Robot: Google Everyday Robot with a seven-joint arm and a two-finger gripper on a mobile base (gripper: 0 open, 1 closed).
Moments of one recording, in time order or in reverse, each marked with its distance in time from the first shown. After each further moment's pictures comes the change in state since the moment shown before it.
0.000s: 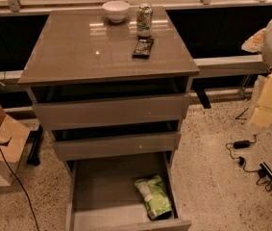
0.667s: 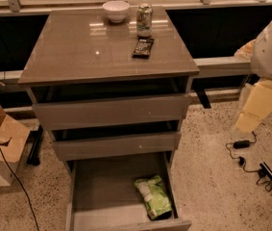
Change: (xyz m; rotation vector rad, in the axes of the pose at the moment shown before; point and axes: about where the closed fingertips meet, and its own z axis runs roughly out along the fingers) arm -0.008 0.002 0.024 -0.005 -0.056 0.045
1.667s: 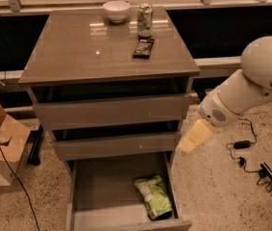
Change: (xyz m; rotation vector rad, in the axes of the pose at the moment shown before) arm -0.004 0.006 0.188 -0.226 -0.158 0.324
